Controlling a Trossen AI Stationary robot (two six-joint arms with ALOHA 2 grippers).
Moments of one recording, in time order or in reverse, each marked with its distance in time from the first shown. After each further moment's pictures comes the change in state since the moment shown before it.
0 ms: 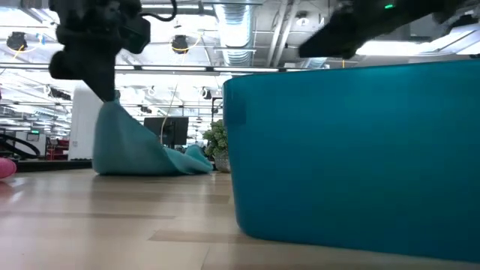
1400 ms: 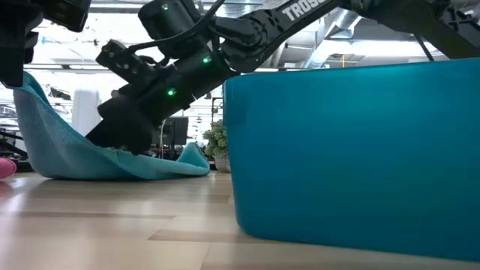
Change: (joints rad) left arm -0.364 0.000 -0.005 -0.078 -0.080 -0.311; right arm -0.039 1.337 1.258 -0.117 -0.341 -0.400
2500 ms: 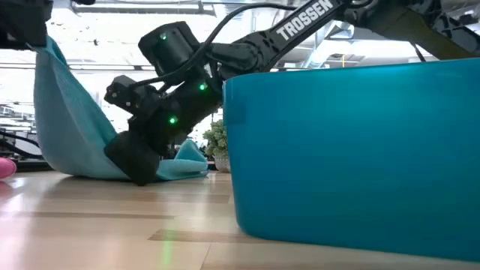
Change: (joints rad) left arm -0.017 0.000 0.043 0.147 -0.060 0.035; right arm -0.031 0.054 -0.003 0.001 0.150 0.012
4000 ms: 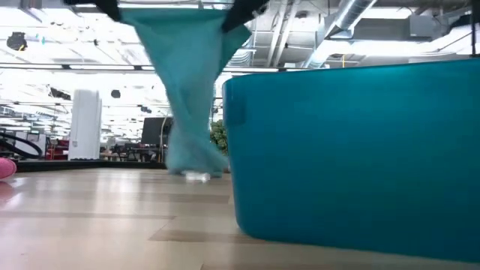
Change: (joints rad) left arm 0.244 -0.006 0.391 -0.547 -0.172 0.360; right arm -0.179 -0.722 0.001 -0.757 0.073 0.024
